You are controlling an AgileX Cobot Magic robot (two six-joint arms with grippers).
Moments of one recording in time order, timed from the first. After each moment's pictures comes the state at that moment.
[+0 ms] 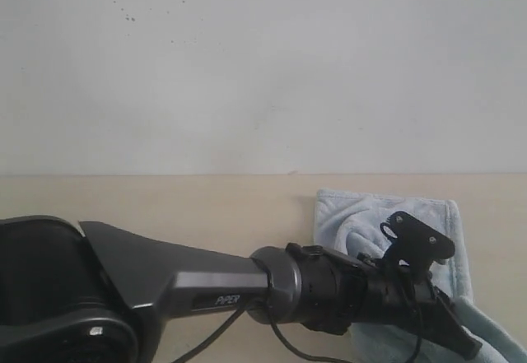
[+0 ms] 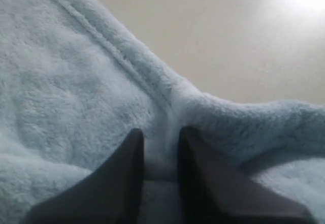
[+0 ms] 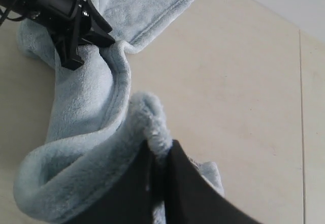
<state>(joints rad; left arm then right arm) -0.93 2.52 -1.83 -1.74 0.12 1.75 0.79 0.32 -0.58 -0.61 1.23 0.29</state>
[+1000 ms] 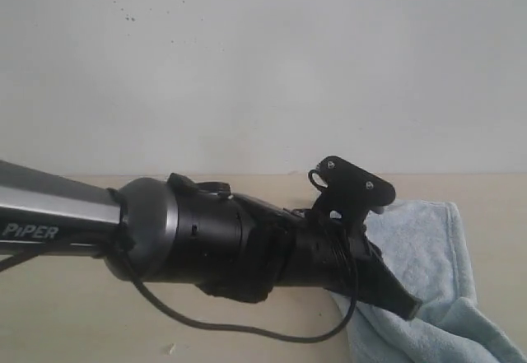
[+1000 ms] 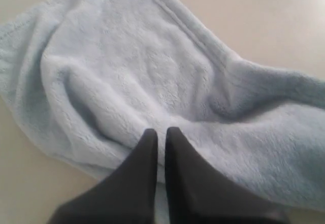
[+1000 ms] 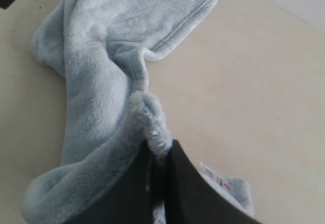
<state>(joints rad) -0.91 2.06 -1.34 -1.72 -0.07 1.72 0.79 0.32 -0.52 -0.57 1.14 0.31</state>
